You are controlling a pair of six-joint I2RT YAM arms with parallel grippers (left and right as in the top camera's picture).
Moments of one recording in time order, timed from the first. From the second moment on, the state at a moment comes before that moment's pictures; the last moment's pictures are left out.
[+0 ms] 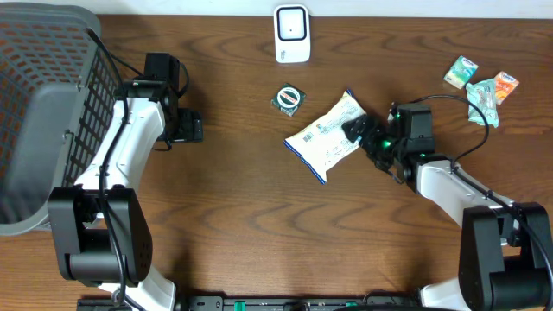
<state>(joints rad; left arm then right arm) -0.03 1.79 1.35 -0.93 -0.17 -0.14 0.12 1.67 0.77 0.01 -0.39 0.82</state>
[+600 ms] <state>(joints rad) -0.03 1.79 1.35 -0.93 -0.17 -0.14 0.19 1.88 0.82 0.20 -0.52 0.86</state>
